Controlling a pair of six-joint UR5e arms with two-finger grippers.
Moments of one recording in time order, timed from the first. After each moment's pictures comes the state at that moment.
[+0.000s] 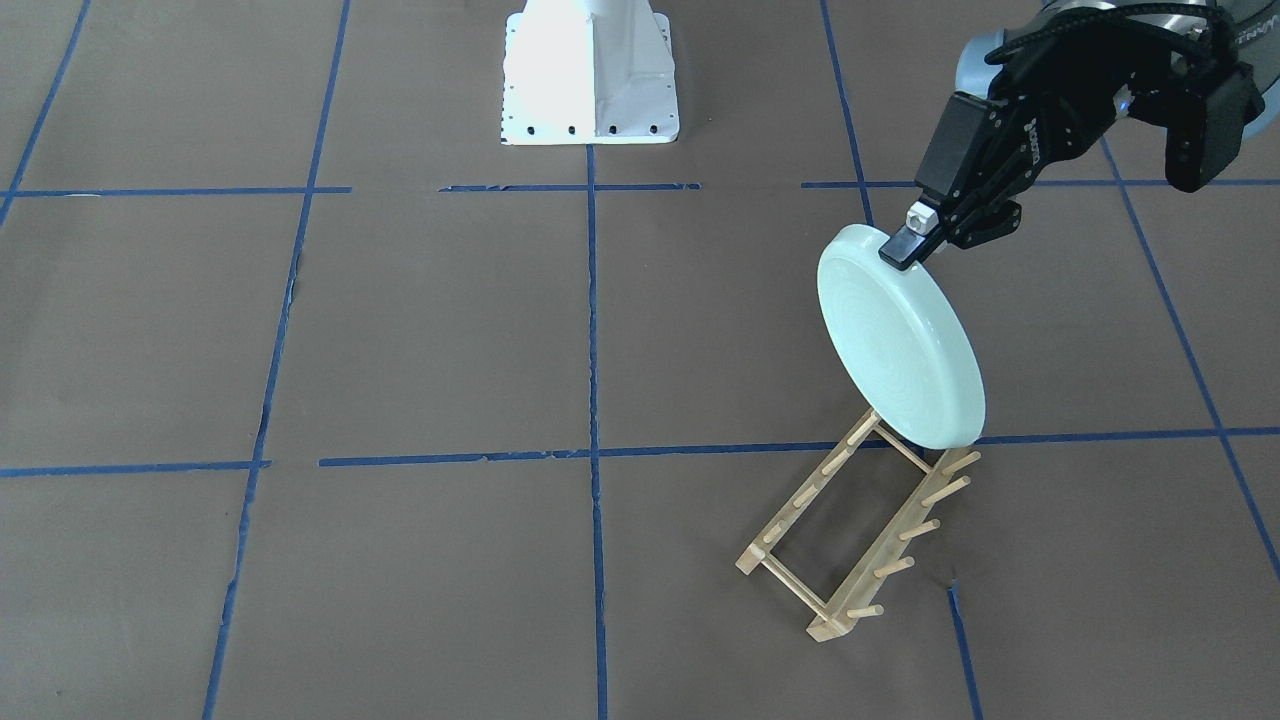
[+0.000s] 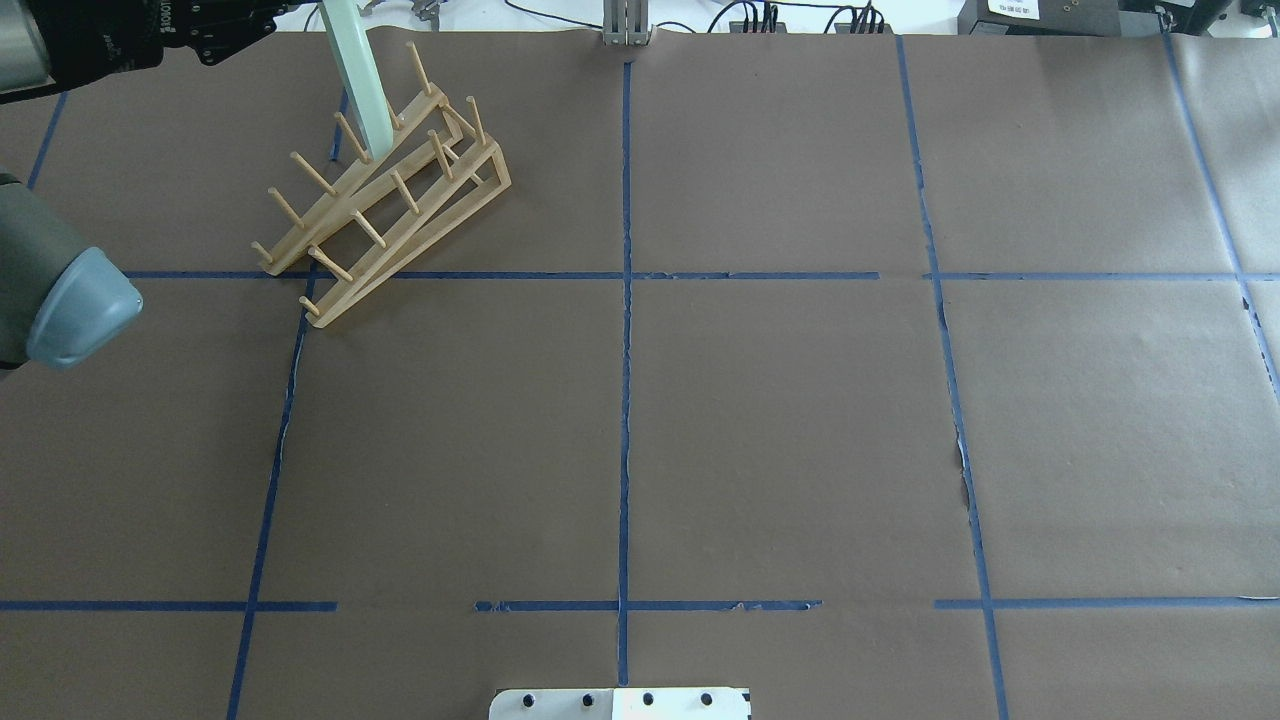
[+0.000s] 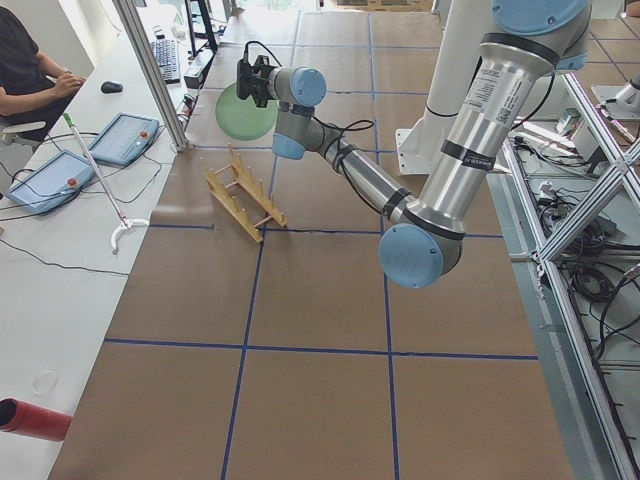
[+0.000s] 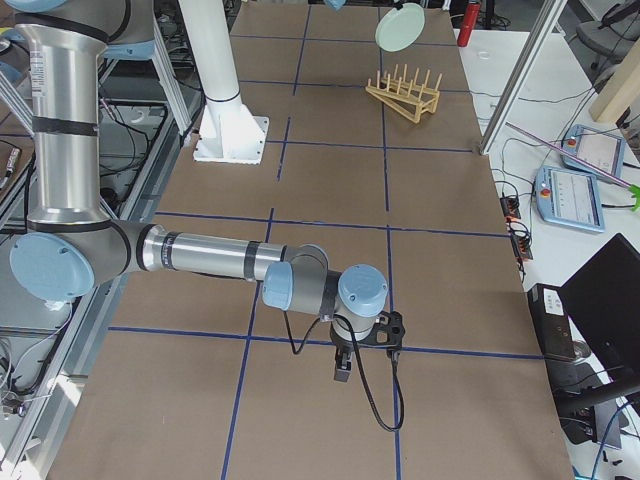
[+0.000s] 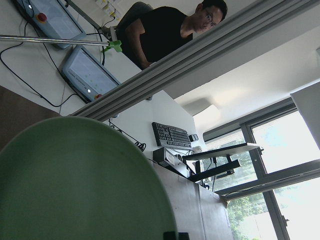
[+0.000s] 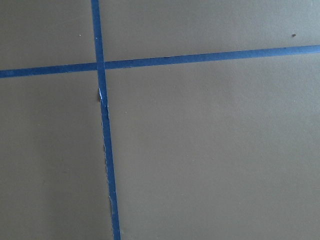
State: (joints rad) left arm -1.01 -1.97 -1.78 -2.80 -1.88 -1.72; right arm 1.62 -1.62 1.56 -1.63 2.31 -0.02
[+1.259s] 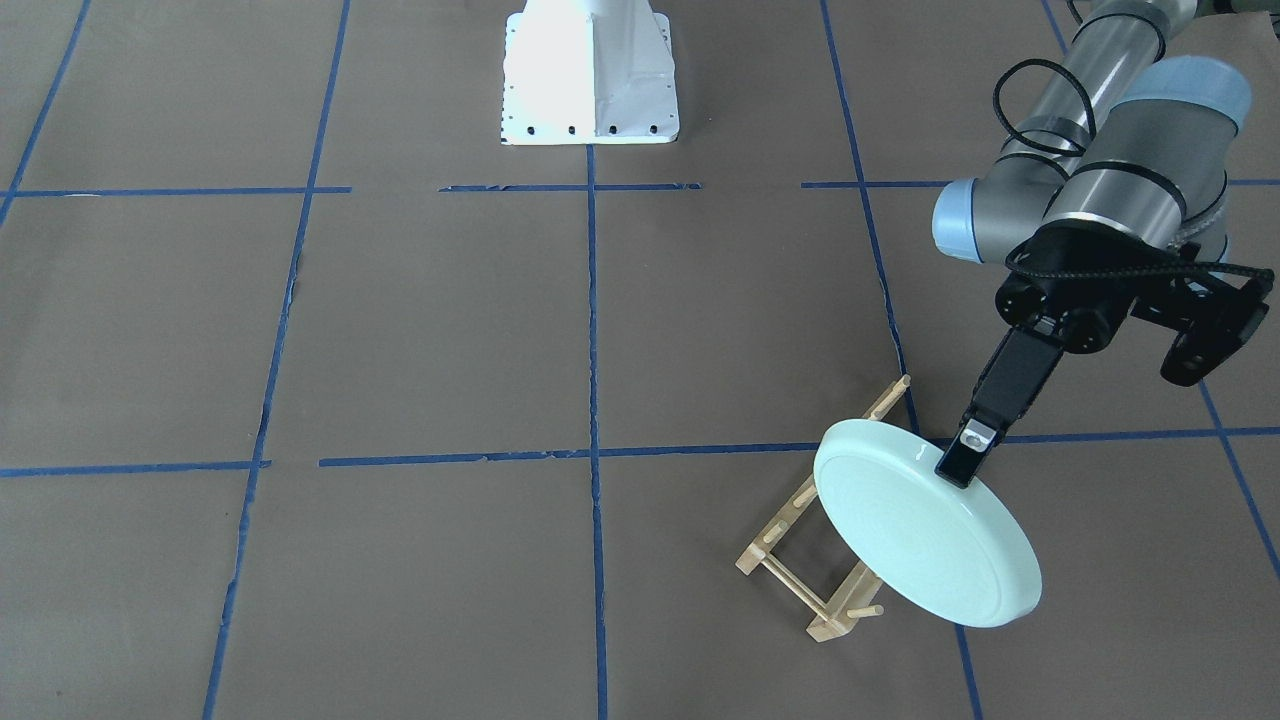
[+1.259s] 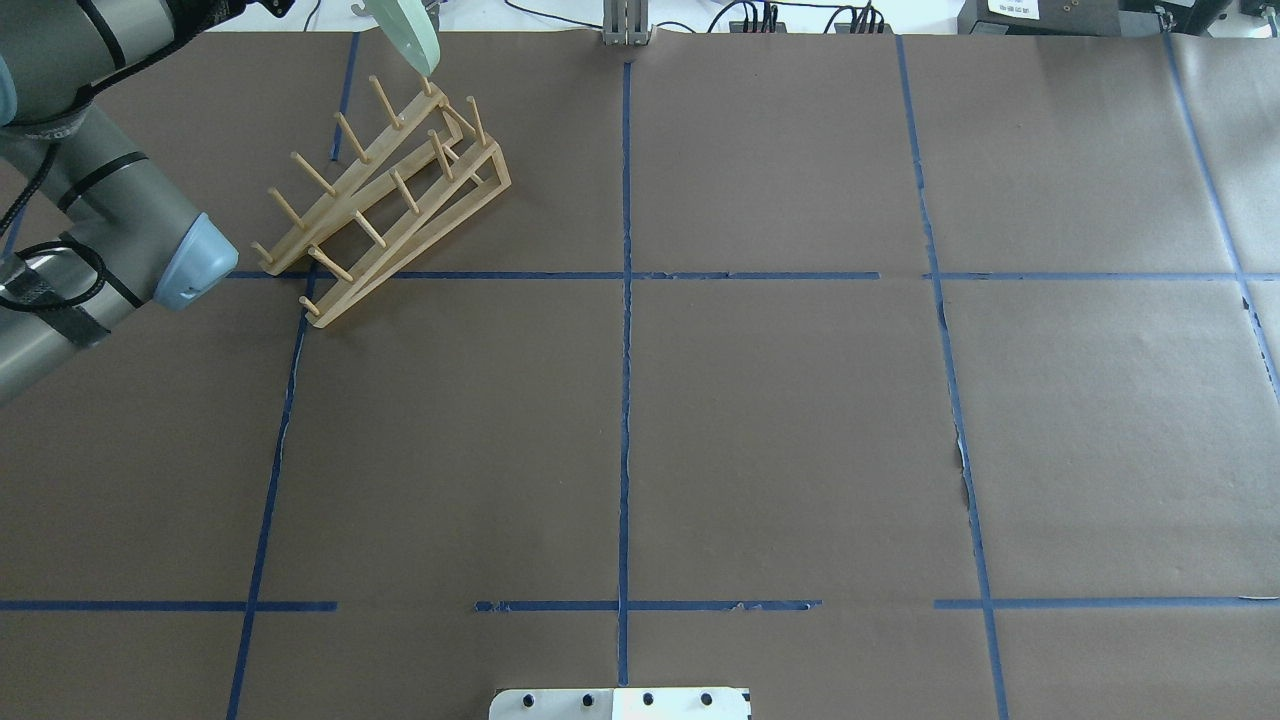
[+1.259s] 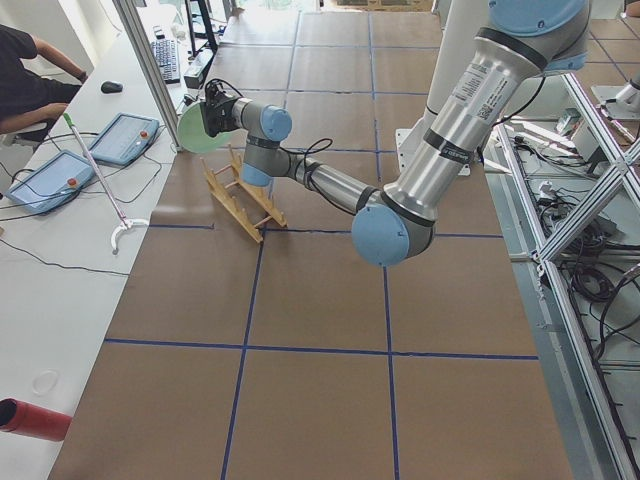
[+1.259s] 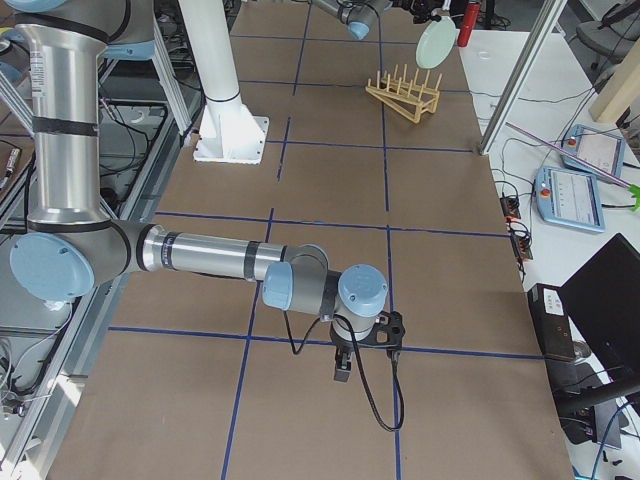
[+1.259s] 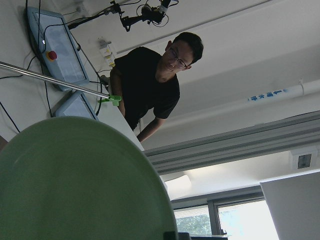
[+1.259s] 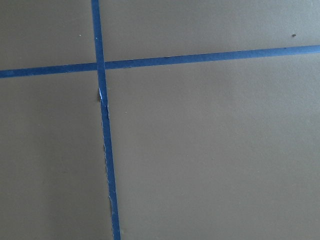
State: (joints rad) left arm -0.99 -2.13 -1.37 -3.07 -1.62 -1.97; right arm 1.62 -1.62 1.56 -1.63 2.31 -0.02
